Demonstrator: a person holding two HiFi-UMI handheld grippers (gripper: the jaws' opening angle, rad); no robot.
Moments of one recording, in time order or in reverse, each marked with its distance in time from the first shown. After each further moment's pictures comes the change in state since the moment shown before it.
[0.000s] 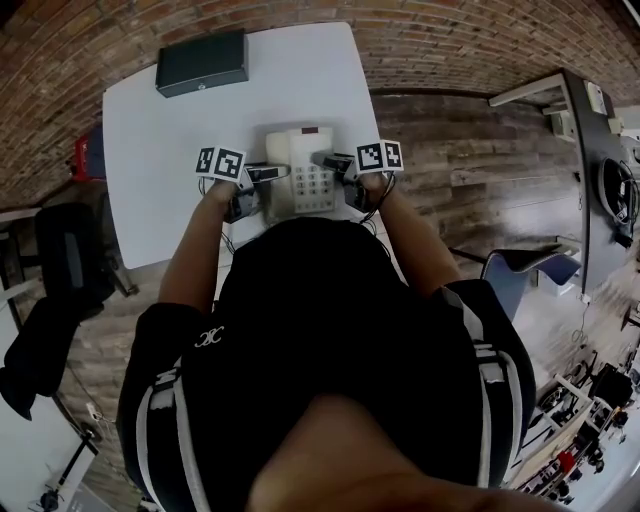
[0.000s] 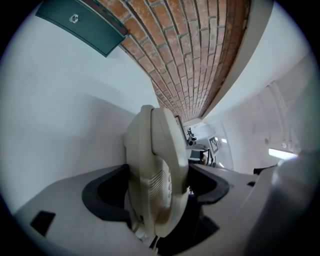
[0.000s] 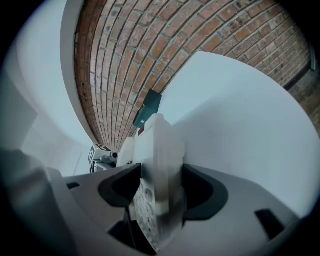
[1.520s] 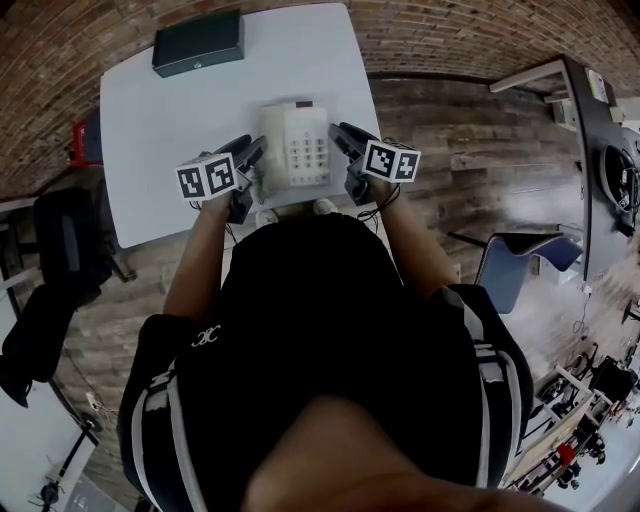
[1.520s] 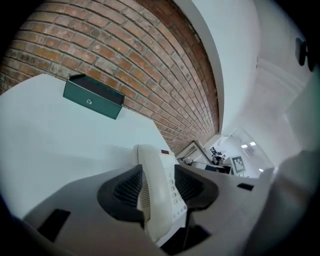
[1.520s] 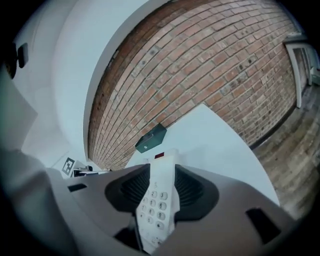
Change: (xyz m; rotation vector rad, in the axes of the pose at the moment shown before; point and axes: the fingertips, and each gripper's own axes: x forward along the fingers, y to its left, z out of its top) left arm -0.067 -0.046 0.010 0.194 -0.446 0.325; right arm -0.072 0.032 0.019 -0.199 -0.394 -0.136
